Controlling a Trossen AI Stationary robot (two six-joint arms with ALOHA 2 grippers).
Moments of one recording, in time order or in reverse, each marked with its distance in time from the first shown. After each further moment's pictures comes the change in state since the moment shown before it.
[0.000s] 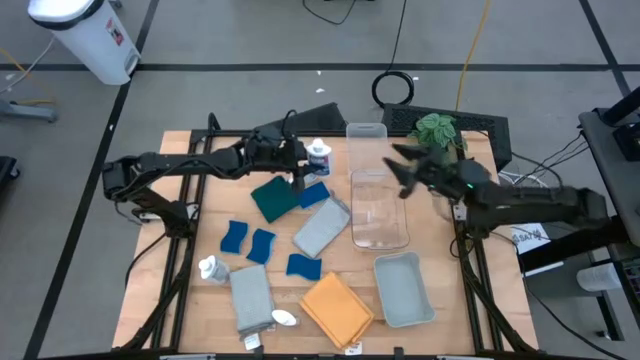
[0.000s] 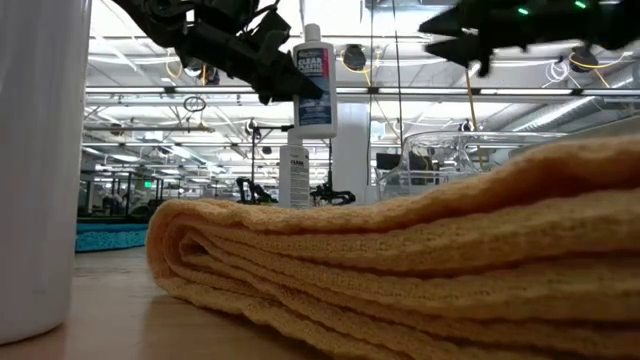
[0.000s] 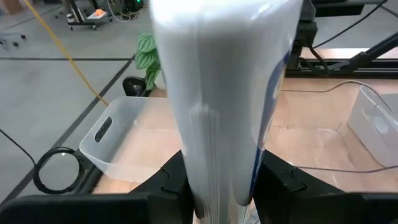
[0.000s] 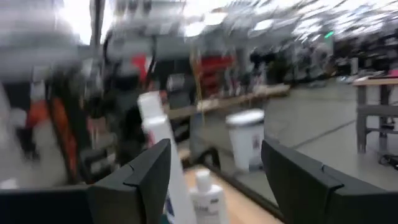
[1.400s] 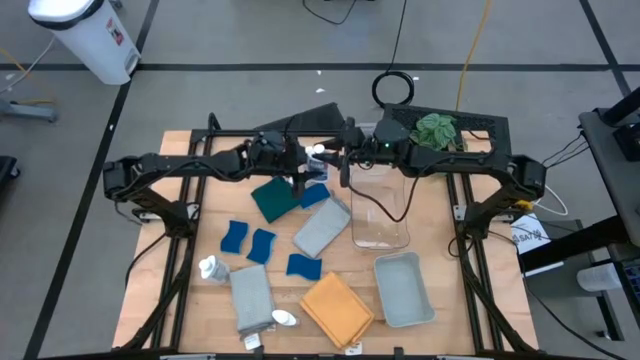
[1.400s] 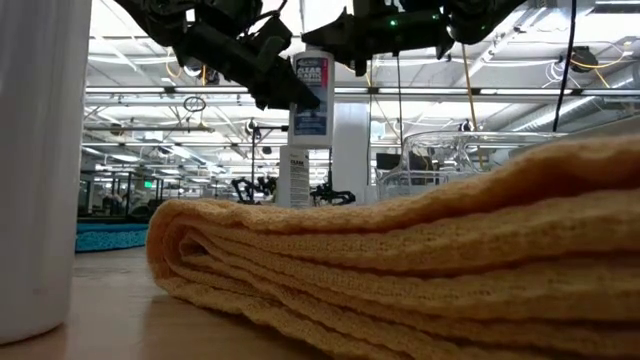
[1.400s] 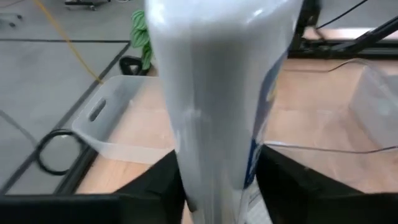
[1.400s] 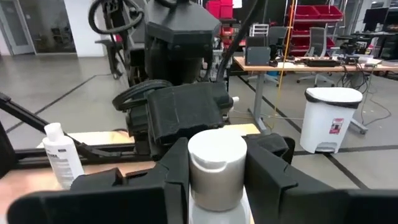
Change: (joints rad) left arm -0.030 0.001 -0.002 -0.068 -0.074 -0.004; right arm -0.124 0.696 0.585 -0.087 -0.490 -0.121
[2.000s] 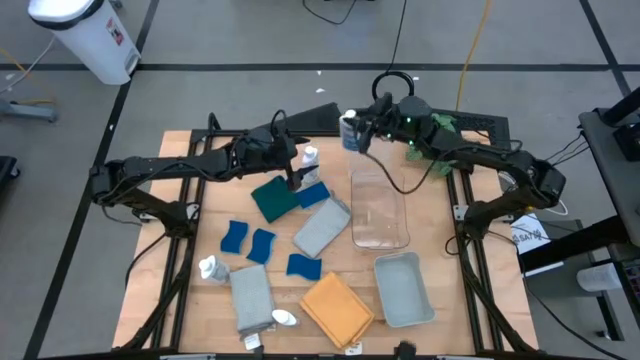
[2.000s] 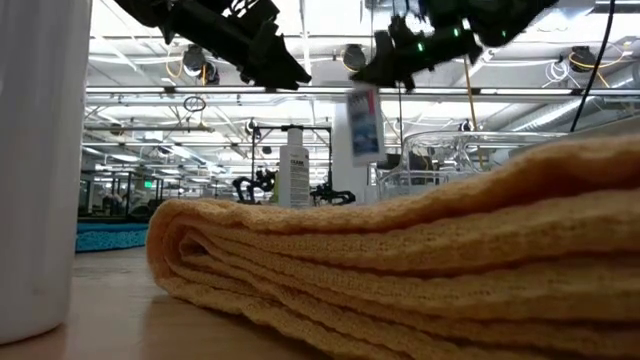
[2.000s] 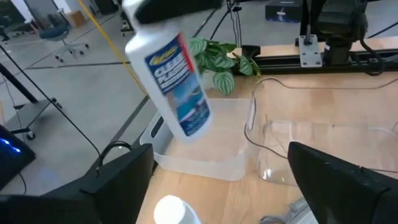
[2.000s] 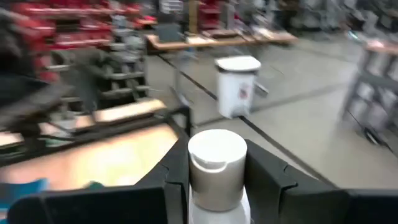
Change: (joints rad) left arm -0.009 -0.113 0.001 -0.029 -0.166 0.067; right arm -0.268 -0.137 -0.085 -0.145 0.122 0.015
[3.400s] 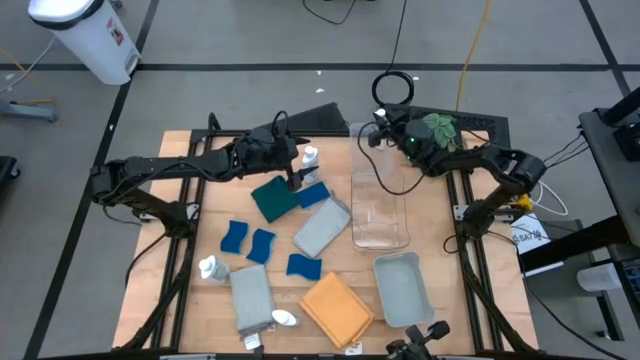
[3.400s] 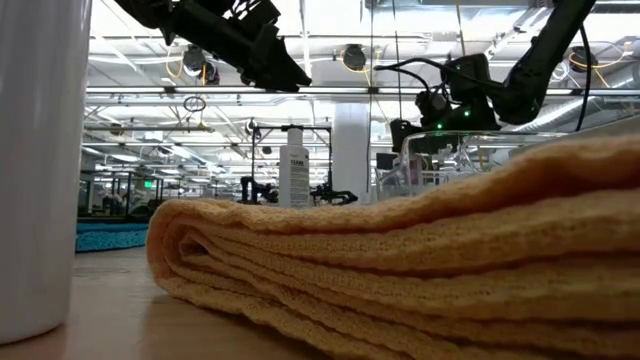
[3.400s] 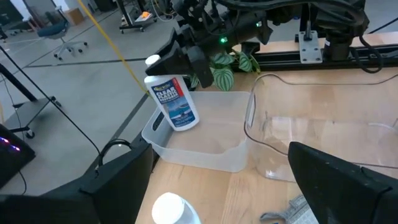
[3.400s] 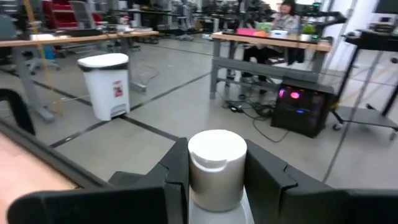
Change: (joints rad) left arm 0.000 0.008 0.000 -0.001 0.000 0.003; right arm -0.123 0.193 -0.384 0.632 0.447 -0.011
